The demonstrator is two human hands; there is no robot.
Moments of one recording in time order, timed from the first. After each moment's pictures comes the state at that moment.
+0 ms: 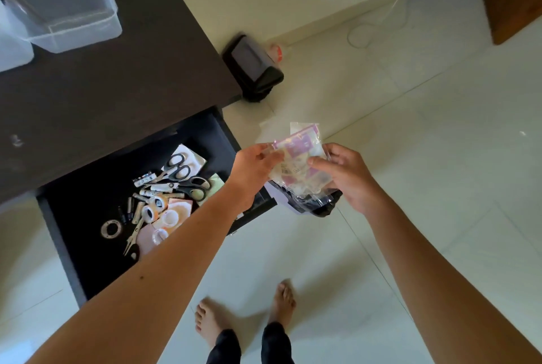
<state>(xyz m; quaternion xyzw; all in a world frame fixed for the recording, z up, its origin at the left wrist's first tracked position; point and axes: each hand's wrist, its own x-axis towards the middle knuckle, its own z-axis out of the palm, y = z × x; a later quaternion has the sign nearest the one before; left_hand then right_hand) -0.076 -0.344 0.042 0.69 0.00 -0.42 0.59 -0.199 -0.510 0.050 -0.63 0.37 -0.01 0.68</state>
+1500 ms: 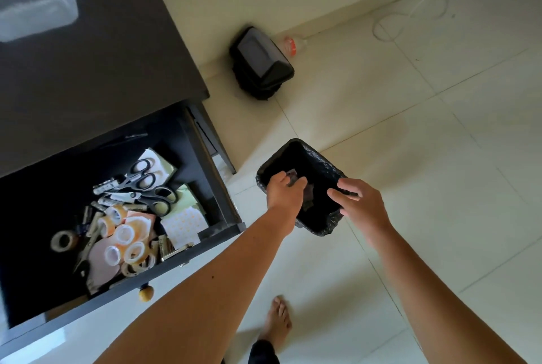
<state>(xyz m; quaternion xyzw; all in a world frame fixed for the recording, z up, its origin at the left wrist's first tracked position) -0.136 -0.462 -0.057 0.71 0.18 -0.40 0.55 -0.248 -0.604 -0.095 -0.65 0.47 0.01 0.59</state>
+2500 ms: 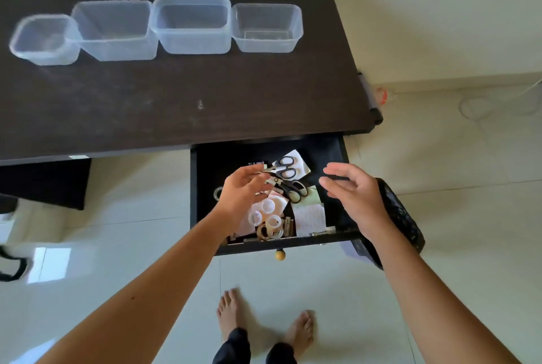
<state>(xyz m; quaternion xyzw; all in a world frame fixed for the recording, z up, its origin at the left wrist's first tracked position) -0.050 -0.121 0.045 0.66 0.18 -0.25 0.69 -0.102 -0.368 0.049 -0.76 0.22 0.04 0.61</state>
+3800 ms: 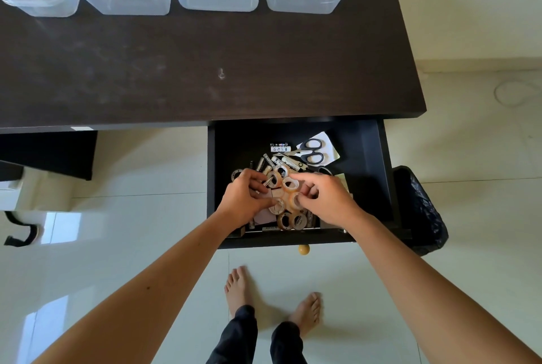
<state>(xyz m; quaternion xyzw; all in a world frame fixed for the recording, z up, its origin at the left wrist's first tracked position) -0.056 -0.070 -0.030 0.83 0.08 -0.28 0.47 -0.074 -0.293 -0.023 -0.89 0.00 0.22 0.40</state>
